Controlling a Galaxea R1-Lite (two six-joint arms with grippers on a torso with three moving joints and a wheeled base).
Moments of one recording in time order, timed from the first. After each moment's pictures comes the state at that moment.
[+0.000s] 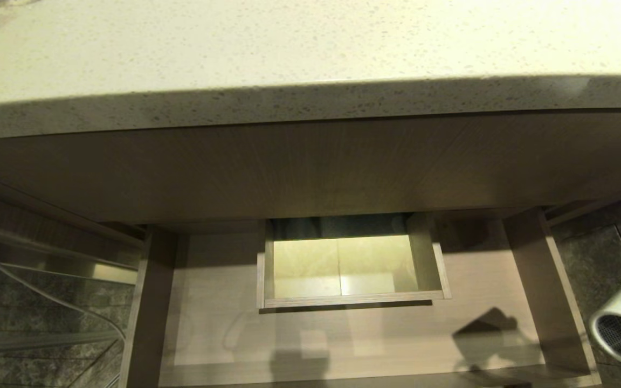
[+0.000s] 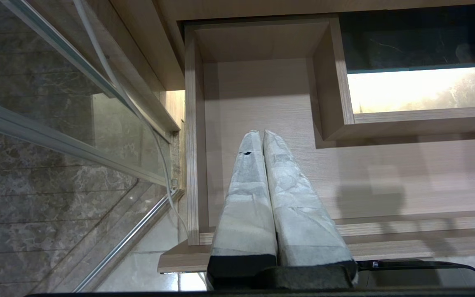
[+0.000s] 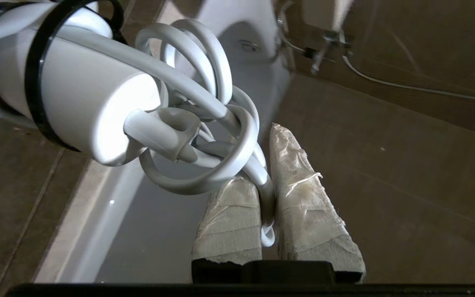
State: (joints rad) left arm 0.00 0.00 0.00 0.00 0.00 0.00; right arm -0.58 0.53 -0.92 0.37 -0.08 -1.27
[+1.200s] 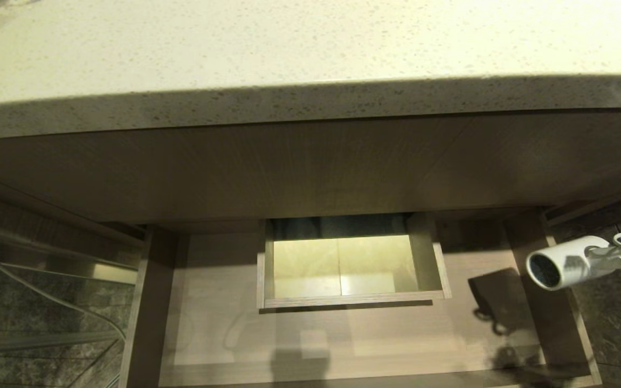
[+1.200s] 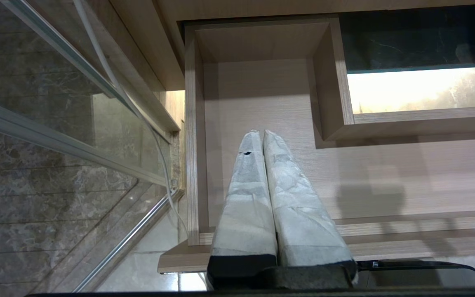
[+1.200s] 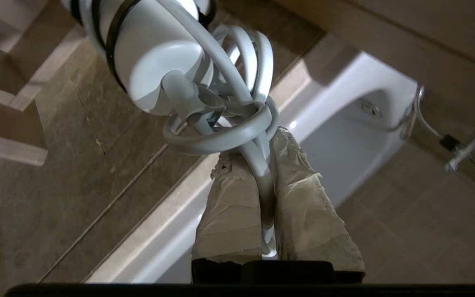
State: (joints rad) left arm 0.00 0.00 0.00 0.00 0.00 0.00; right arm -0.50 1.06 -0.86 0.17 -0.02 -1.32
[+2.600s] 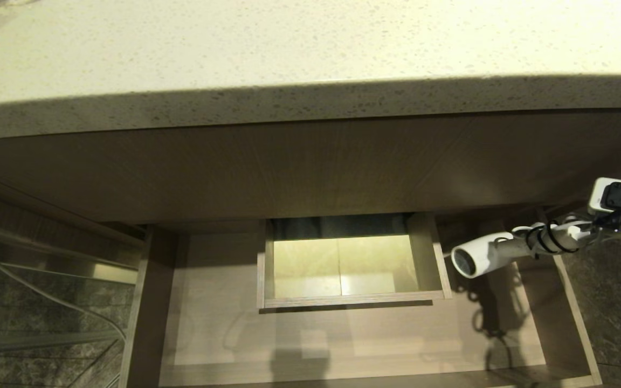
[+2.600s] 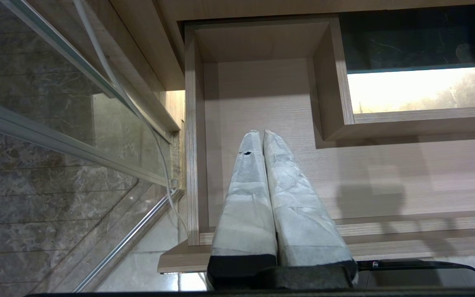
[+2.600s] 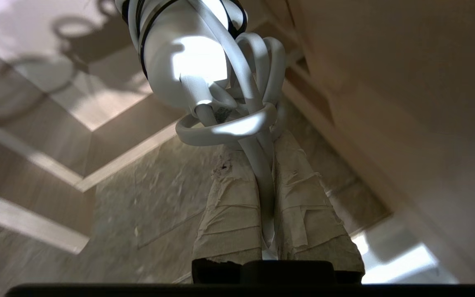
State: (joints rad) left arm 0.00 0.00 0.00 0.00 0.00 0.00; right arm -0.22 1.41 -0.98 0.15 0.05 -1.30
